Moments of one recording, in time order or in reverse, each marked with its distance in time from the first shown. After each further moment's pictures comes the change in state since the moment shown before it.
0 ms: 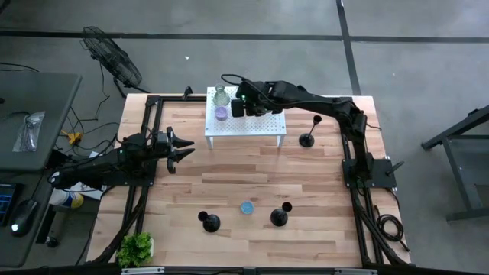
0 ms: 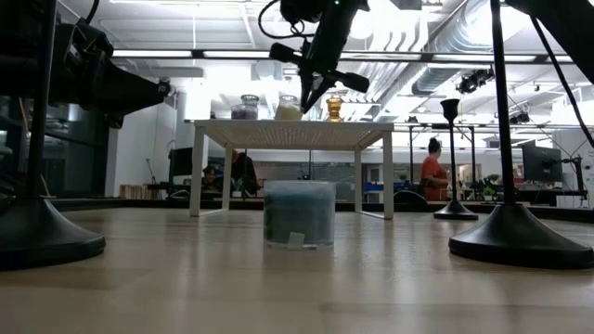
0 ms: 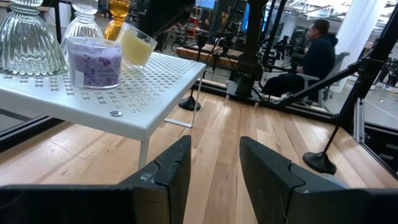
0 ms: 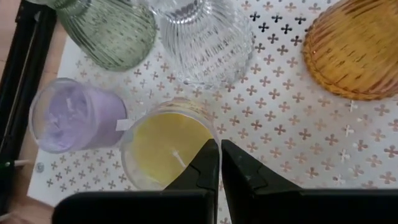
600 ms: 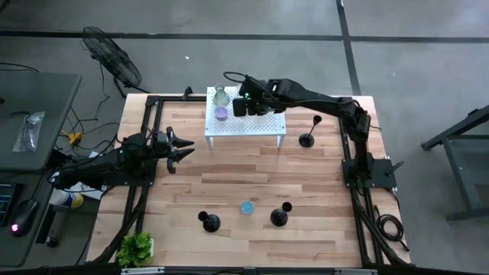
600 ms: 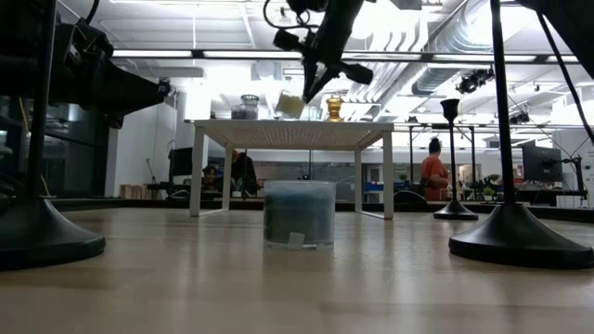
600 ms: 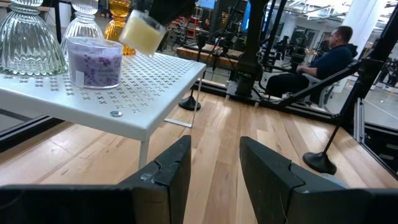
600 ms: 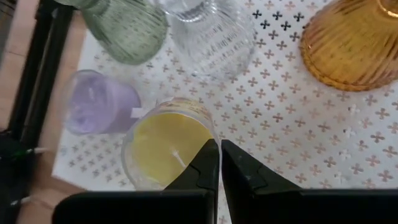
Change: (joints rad) left arm 0.000 0.000 0.000 0.000 0.000 0.000; right arm 0.000 -0.035 0.000 -0.018 -0.035 -0.005
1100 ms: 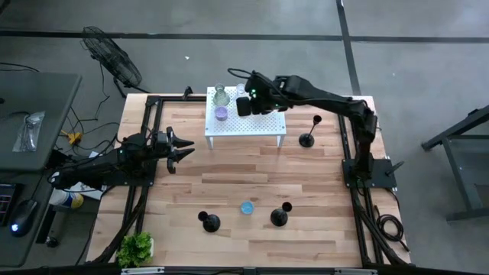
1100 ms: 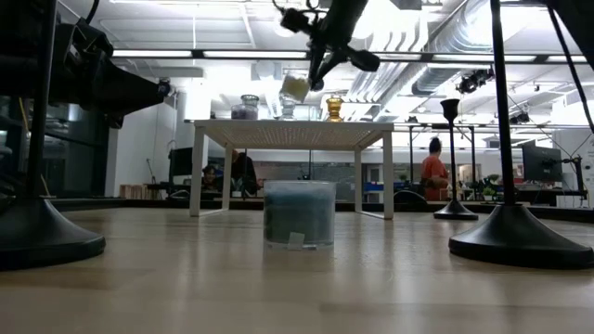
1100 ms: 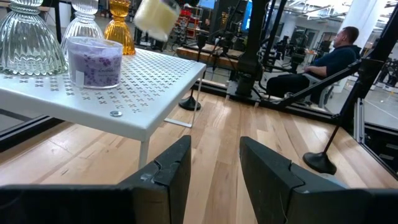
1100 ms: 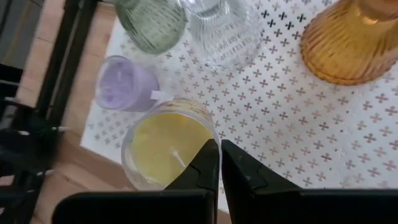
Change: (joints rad) left arm 0.000 0.000 0.000 0.000 0.000 0.000; right arm 0.001 -0.068 0.000 -0.029 -0.057 -0.047
